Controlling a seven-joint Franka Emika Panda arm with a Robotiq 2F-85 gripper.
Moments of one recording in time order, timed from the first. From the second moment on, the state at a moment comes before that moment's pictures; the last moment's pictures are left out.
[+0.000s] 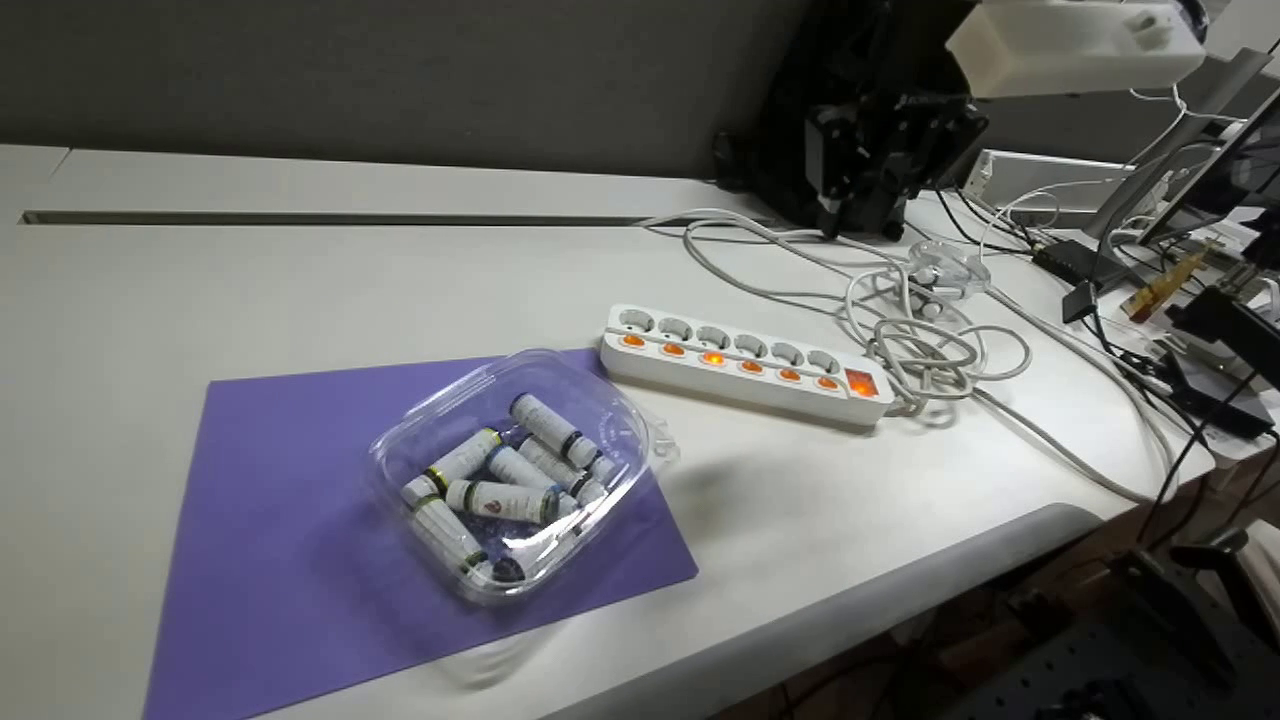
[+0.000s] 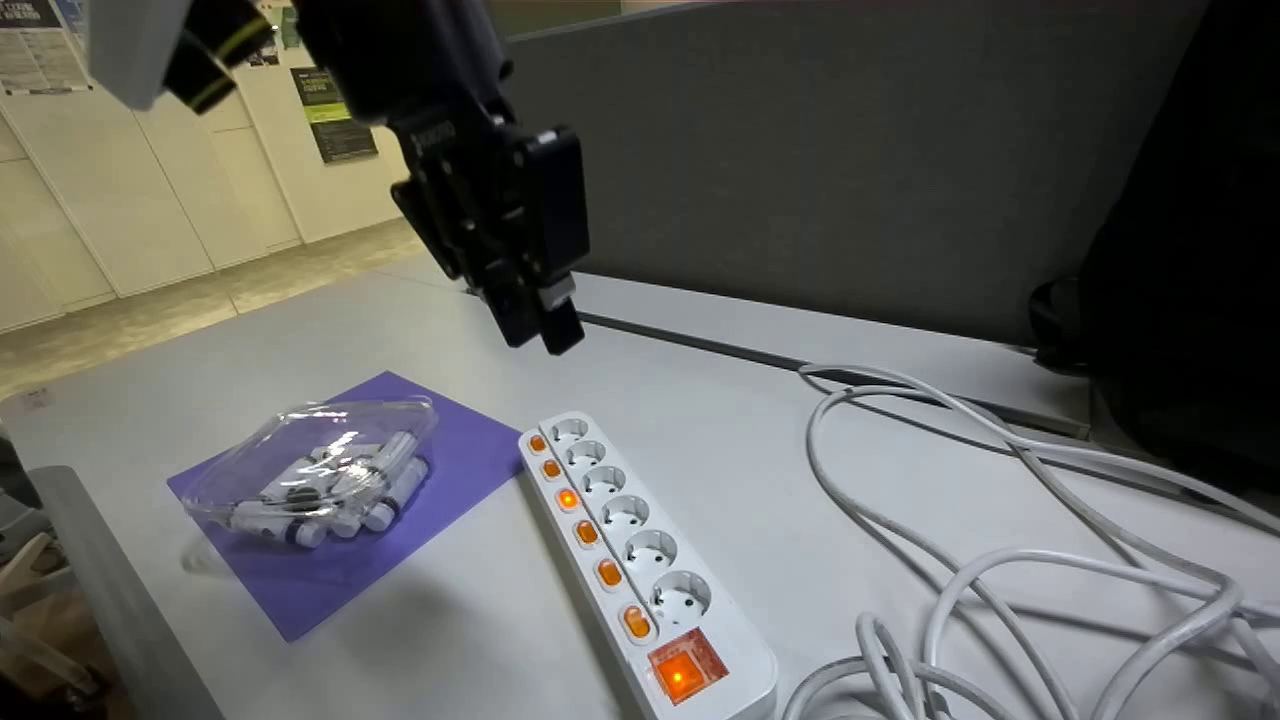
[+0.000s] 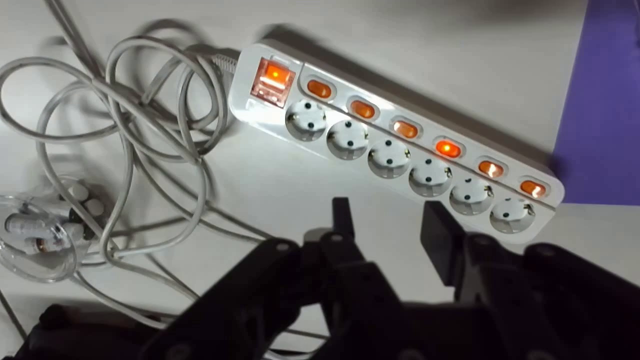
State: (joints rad) arm -0.14 -0.12 0.00 -2.58 -0.31 2.59 0.21
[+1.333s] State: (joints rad) arm -0.12 0.08 -0.05 -2.59 -0.31 2.72 0.24
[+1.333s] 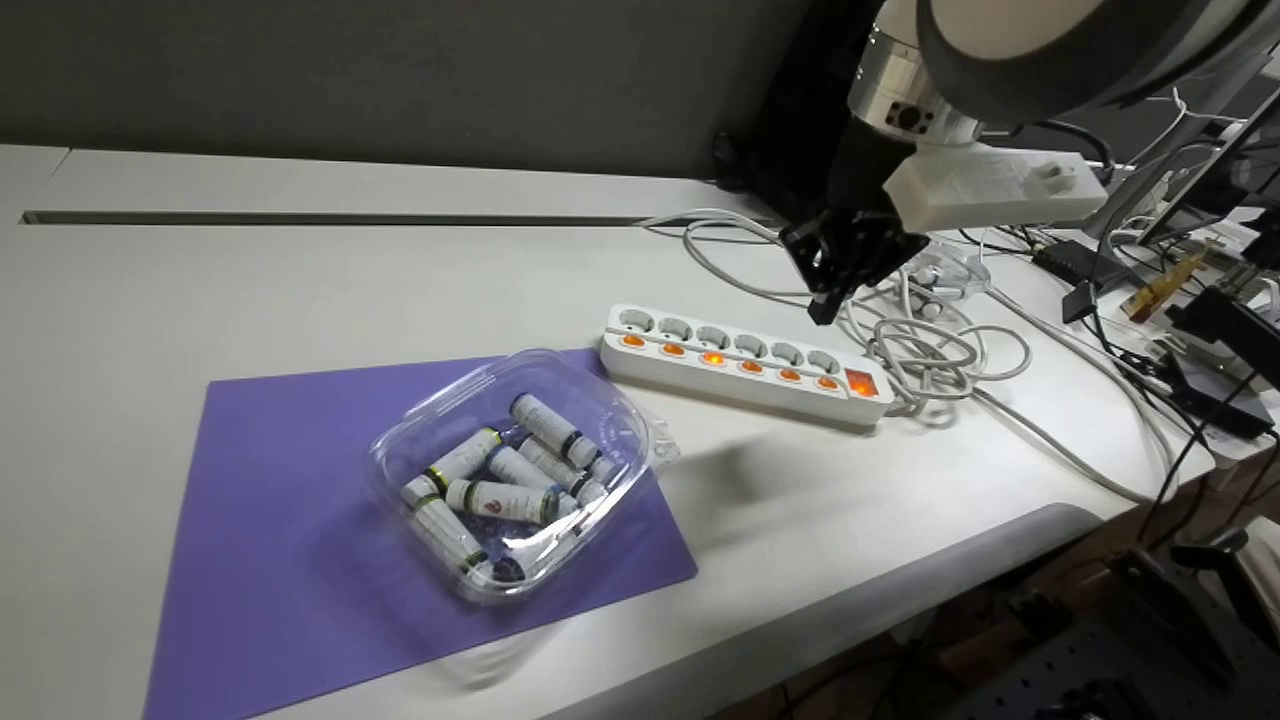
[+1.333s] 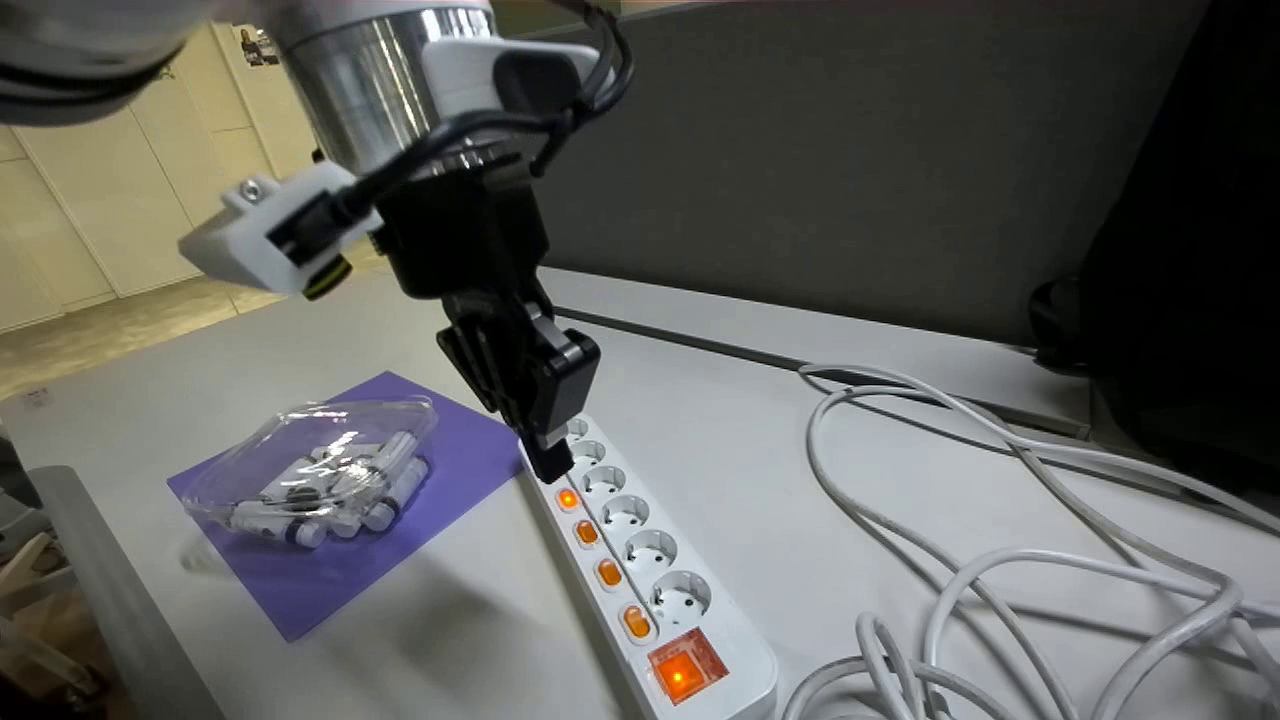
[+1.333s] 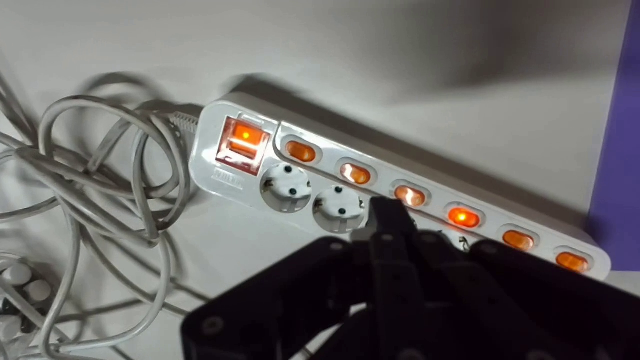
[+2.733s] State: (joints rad) arm -0.06 0.39 -0.02 -2.45 0.07 2.91 0.08
